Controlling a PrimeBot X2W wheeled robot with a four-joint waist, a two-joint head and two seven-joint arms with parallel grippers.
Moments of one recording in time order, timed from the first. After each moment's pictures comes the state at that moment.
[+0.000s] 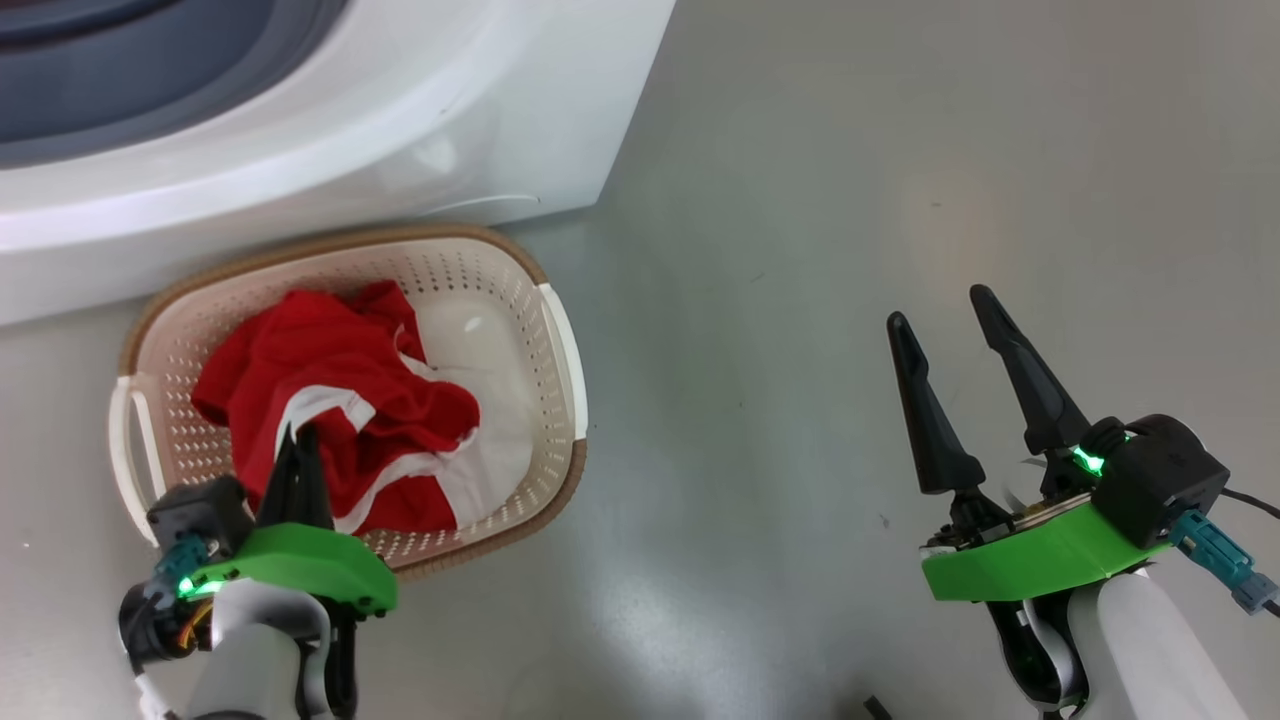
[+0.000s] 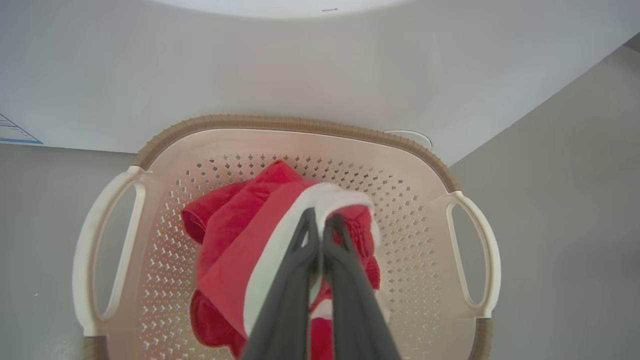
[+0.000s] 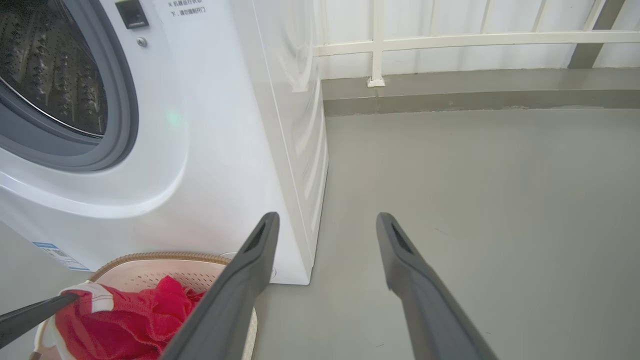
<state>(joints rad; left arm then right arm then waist) -0.43 0.04 -0.02 0.64 -0.35 0.06 -0.25 -0.22 -0.04 0.11 0.06 0.28 0.13 -0.26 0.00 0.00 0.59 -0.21</state>
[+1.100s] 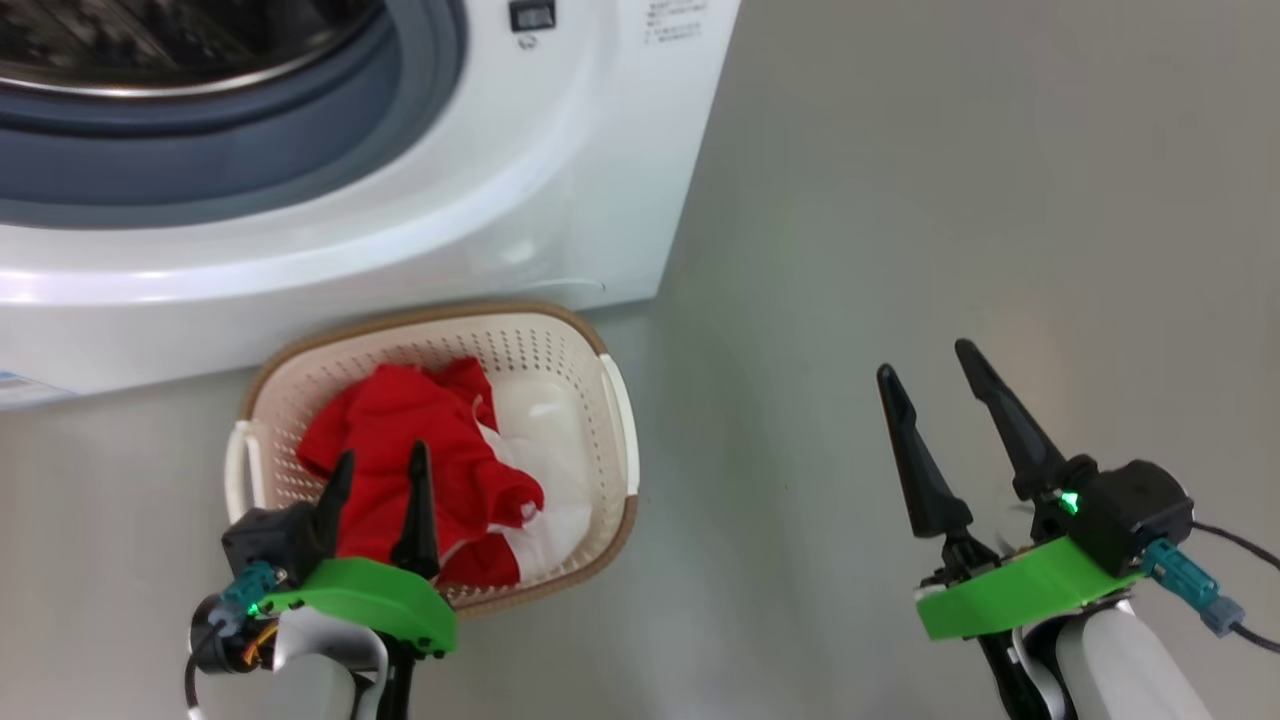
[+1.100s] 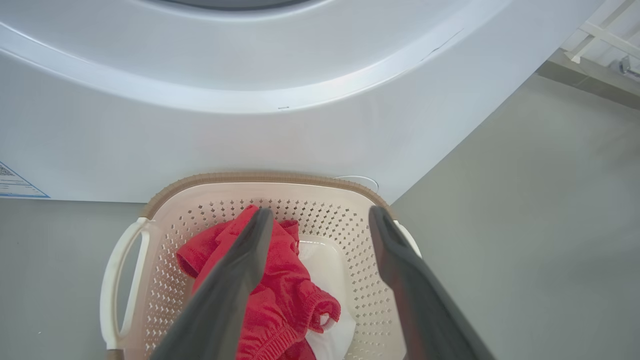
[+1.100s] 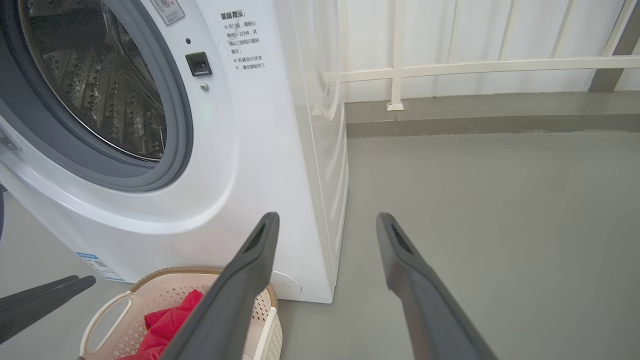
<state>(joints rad) -0.39 0.04 -0.15 0.63 -0.40 0.03 -0.25 -0.18 -0.04 0.12 0.11 0.28 0.13 -0.26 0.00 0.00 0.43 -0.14</state>
